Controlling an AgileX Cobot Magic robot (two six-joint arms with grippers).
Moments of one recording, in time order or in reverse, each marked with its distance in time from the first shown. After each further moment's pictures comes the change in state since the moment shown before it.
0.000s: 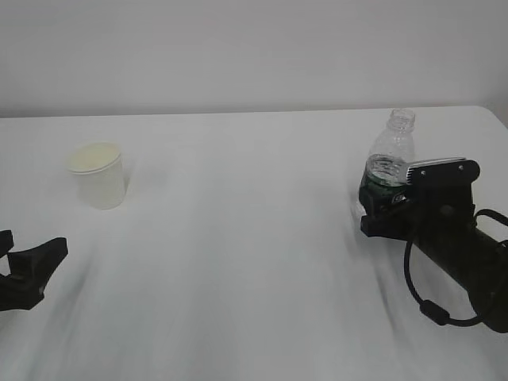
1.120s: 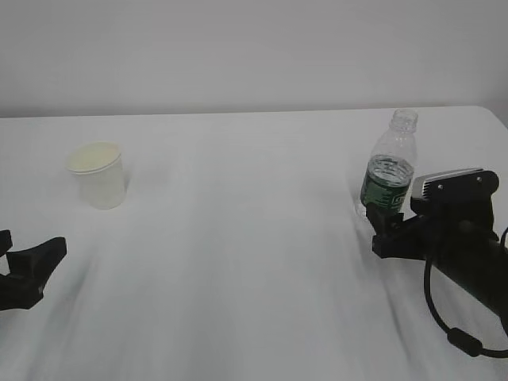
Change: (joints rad) left arm 0.000 0.000 0.000 -0.007 0.000 0.000; right arm 0.000 -0.106 0.145 -0.055 0.000 0.002
